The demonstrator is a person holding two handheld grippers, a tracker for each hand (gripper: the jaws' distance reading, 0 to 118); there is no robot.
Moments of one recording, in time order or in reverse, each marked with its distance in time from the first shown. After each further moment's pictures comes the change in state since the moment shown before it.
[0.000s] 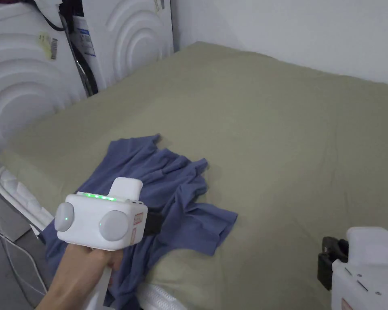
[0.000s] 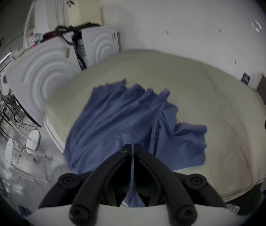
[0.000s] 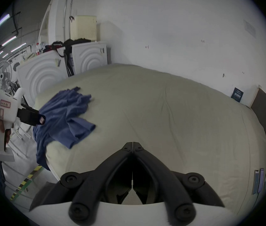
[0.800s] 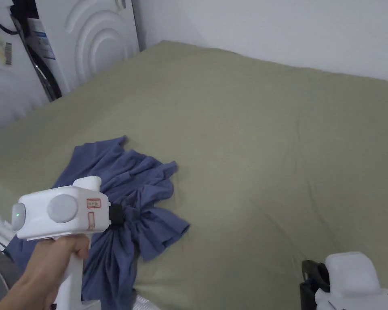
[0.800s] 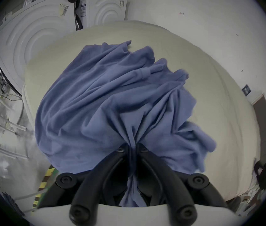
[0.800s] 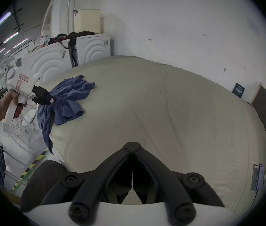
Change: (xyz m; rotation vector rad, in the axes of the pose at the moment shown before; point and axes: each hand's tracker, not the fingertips) left arm -0.003 0.018 -0.010 -0.020 -0.182 0.240; right arm 0.025 -0.040 0.046 -0.041 0.022 0.008
